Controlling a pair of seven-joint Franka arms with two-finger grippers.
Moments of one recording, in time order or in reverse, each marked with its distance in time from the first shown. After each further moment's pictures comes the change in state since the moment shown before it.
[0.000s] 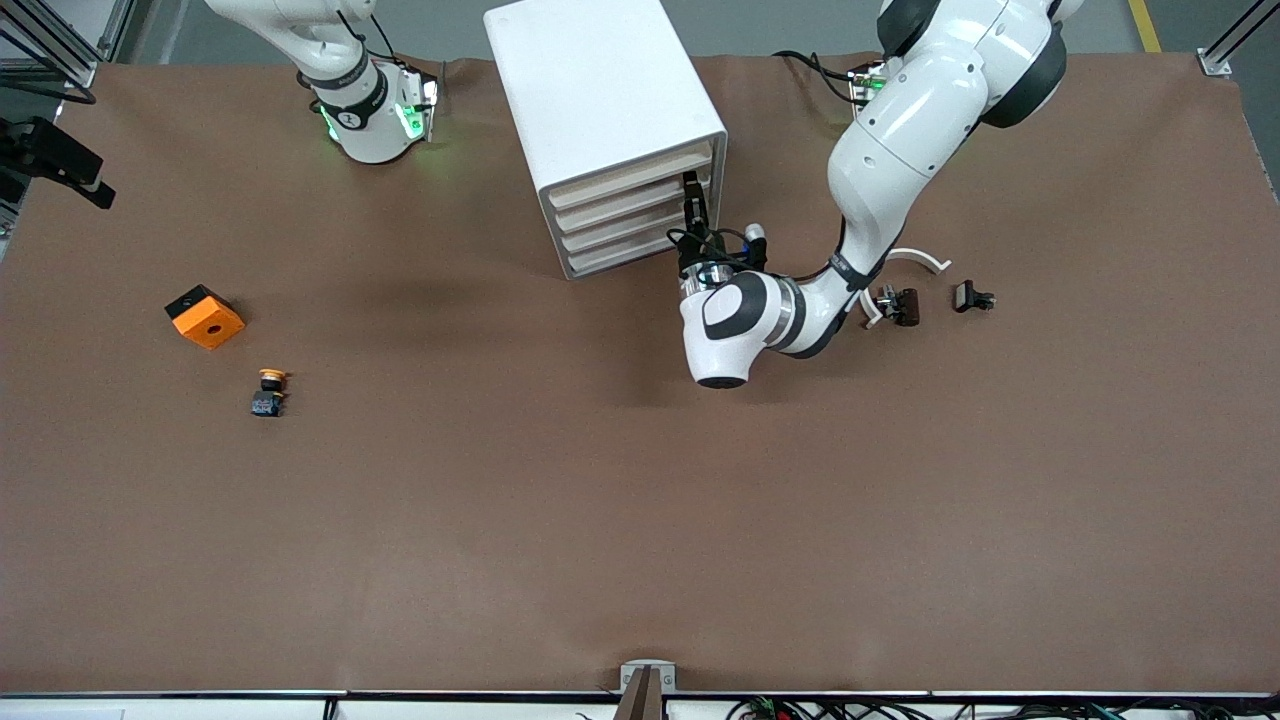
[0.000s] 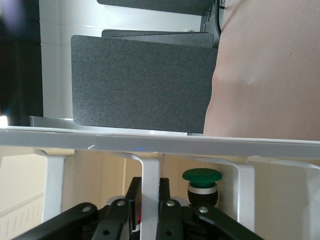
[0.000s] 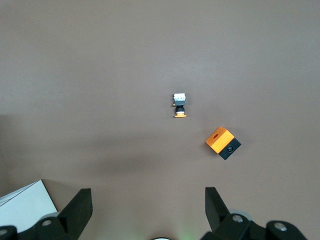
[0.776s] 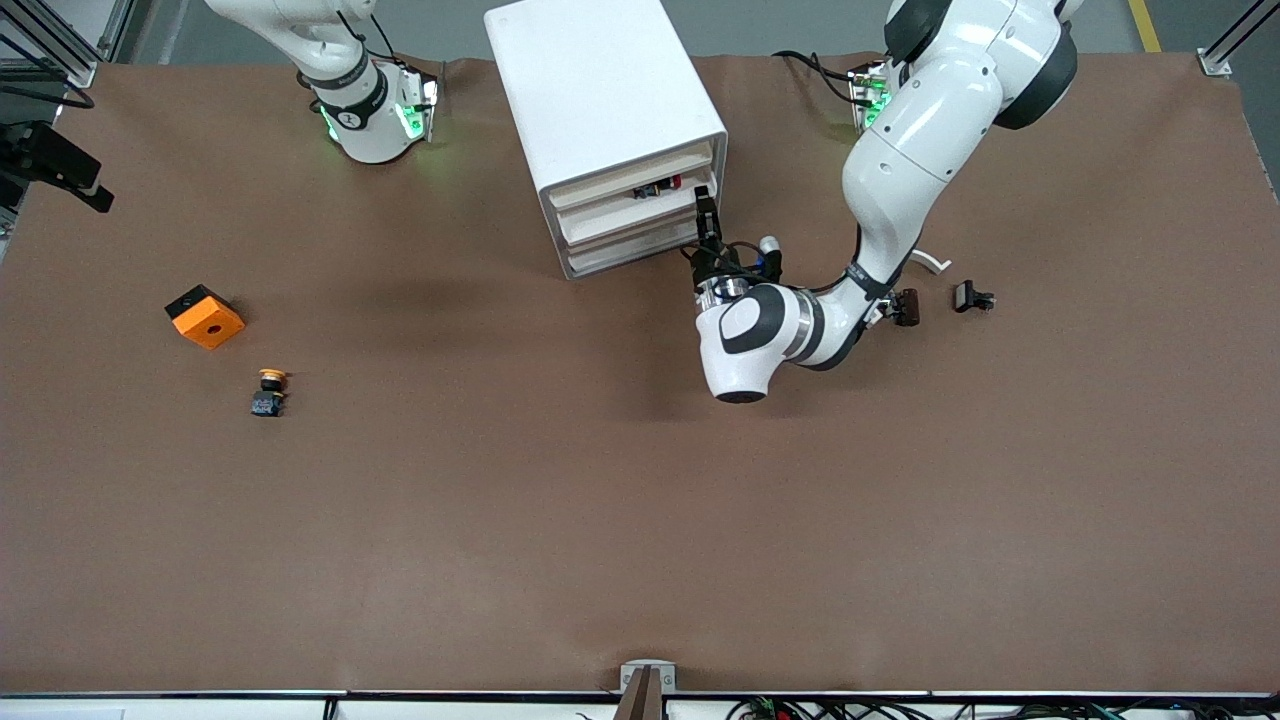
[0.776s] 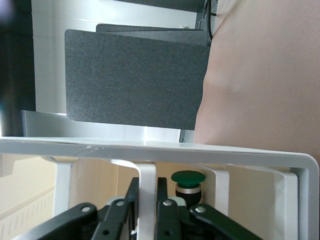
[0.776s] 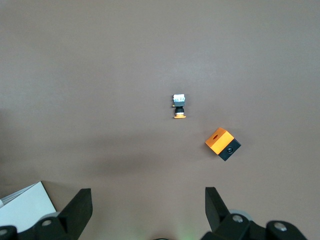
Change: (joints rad) left arm 0.033 0.000 0.022 0.020 0.028 -0.012 0.000; right arm 0.000 0.015 -0.003 0.004 0.000 0.006 0.000
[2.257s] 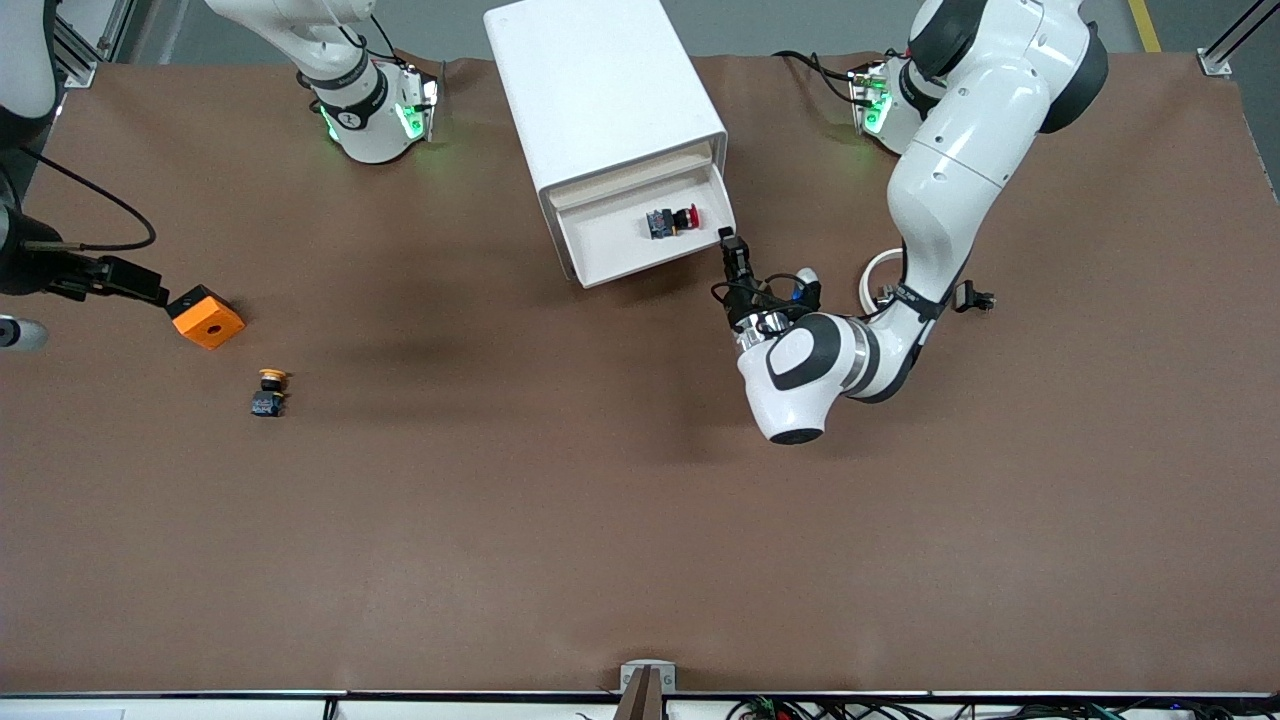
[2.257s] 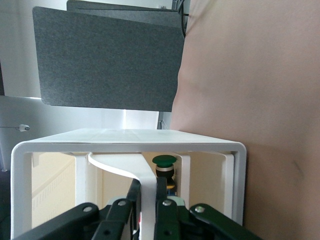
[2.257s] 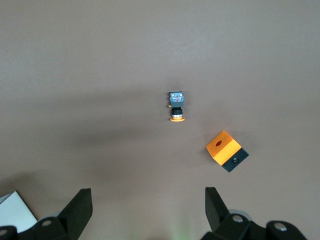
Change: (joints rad) left arm 0.104 -0.001 0.016 0.108 0.070 0.000 0.000; right arm -0.006 0.256 -0.001 0.038 -0.019 0.074 -0.008
